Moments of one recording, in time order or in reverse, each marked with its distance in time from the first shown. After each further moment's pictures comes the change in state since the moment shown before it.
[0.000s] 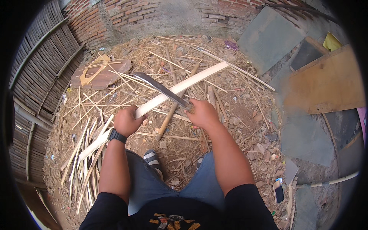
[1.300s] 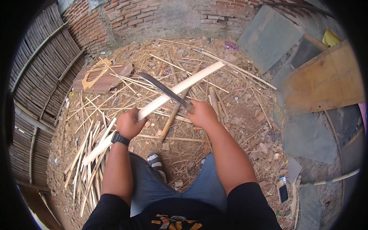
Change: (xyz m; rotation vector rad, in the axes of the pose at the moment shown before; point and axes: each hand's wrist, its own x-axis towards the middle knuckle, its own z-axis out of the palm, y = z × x) left_hand -0.003 0.001 0.000 -0.022 0.023 -0.006; right_hand 0.009 0.004 0.017 -0.007 0.061 -0.015
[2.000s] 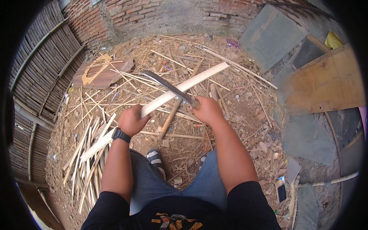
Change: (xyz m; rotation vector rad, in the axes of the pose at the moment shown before) left_hand 0.002 0.002 0.004 0.008 -0.066 0.068; right_hand 0.005 0.018 -0.002 -0.058 0.022 -0.017
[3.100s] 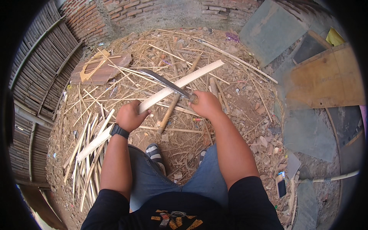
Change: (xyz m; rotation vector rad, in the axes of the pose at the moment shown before) left_hand 0.000 0.001 0.000 0.016 -0.071 -0.059; right_hand 0.001 -0.002 0.000 -0.012 -0.083 0.015
